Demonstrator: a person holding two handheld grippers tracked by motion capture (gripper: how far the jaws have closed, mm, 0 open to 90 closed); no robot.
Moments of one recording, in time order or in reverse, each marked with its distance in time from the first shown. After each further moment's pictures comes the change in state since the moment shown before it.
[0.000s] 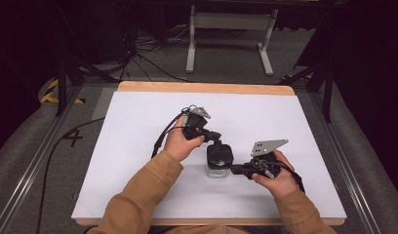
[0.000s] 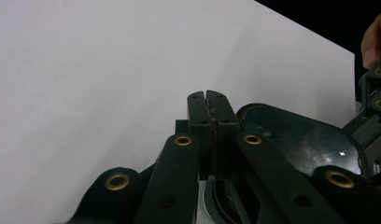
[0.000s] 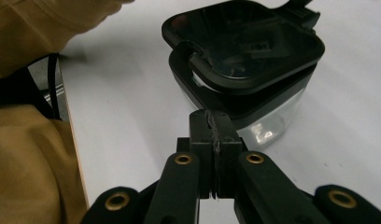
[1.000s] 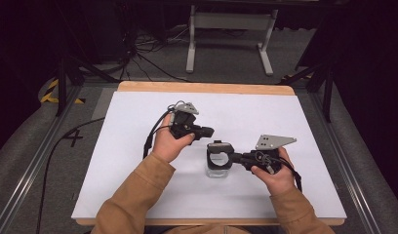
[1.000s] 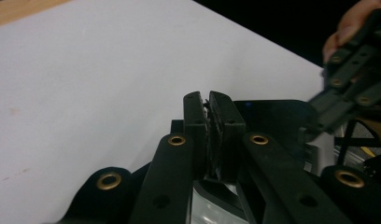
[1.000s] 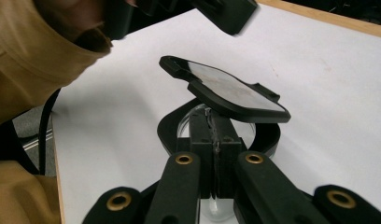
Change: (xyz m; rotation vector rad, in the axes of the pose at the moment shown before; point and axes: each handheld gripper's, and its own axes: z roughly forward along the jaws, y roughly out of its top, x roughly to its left) left arm -0.019 -0.003 -0.058 -0.112 0.019 -0.017; right arm 0.000 0.013 -0.007 -0.209 -0.061 -0.009
